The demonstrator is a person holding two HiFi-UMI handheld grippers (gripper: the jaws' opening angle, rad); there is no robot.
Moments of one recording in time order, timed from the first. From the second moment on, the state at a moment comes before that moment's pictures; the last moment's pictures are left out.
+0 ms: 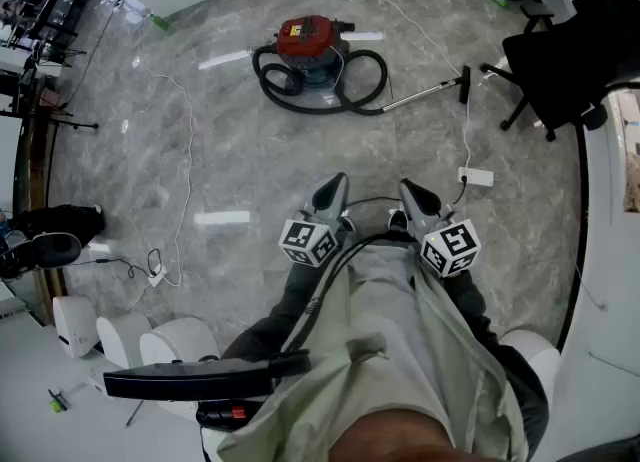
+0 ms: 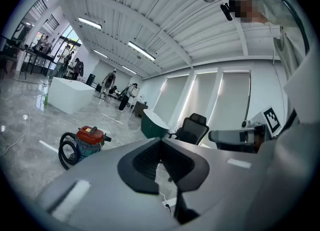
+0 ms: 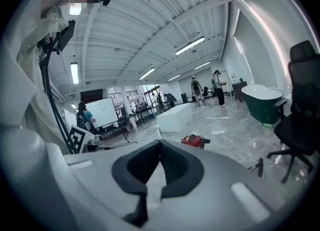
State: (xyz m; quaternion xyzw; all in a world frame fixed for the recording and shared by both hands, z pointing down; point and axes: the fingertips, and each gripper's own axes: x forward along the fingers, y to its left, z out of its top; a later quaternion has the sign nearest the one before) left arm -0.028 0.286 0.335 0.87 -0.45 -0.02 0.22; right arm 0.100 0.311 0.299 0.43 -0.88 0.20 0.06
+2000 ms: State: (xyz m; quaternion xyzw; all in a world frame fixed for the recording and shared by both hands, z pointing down) left arm -0.001 0.298 0.328 0.80 -0.57 -0.03 0.17; right arm 0.175 0.295 0.320 0.39 -0.89 0.22 0.05
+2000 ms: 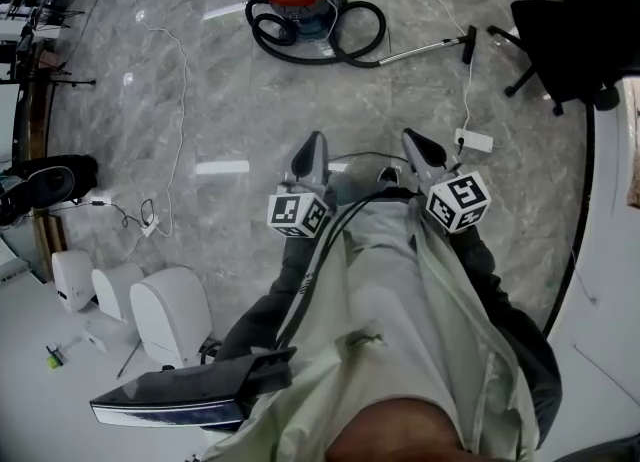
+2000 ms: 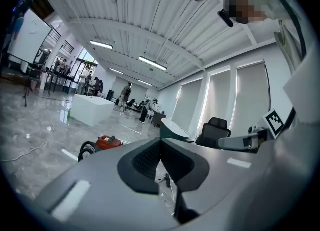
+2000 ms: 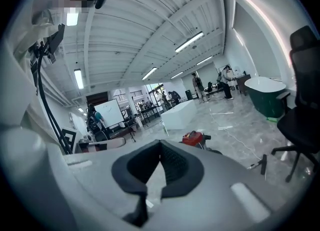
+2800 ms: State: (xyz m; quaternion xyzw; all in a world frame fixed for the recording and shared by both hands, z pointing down) left arm -0.068 0.196 0.345 0.79 -0.59 -0.04 0.18; right arm 0.123 0.184 0.344 0.39 -0.89 0.22 0.09
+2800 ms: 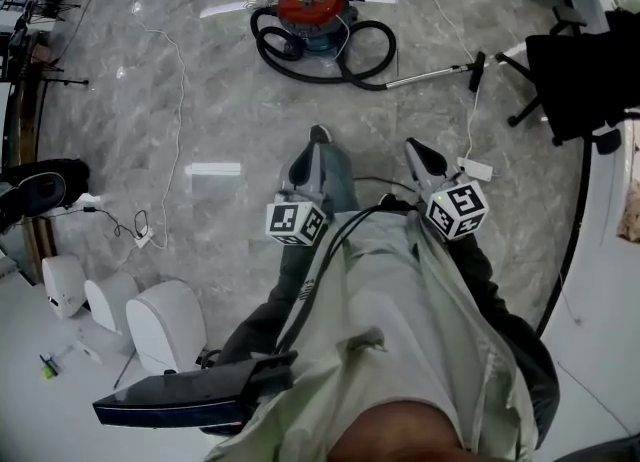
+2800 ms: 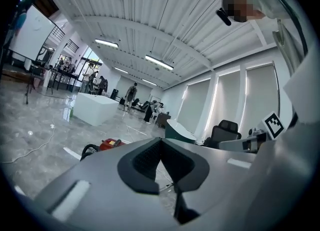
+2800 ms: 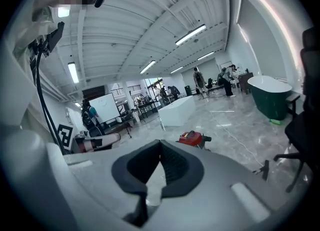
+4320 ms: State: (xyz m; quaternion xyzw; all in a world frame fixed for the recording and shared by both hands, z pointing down) left arm -0.215 -0.156 0.347 0.78 -0.60 0.00 0.19; right arm -0.036 -0.174 0.325 0.39 -0.91 0.15 0.10
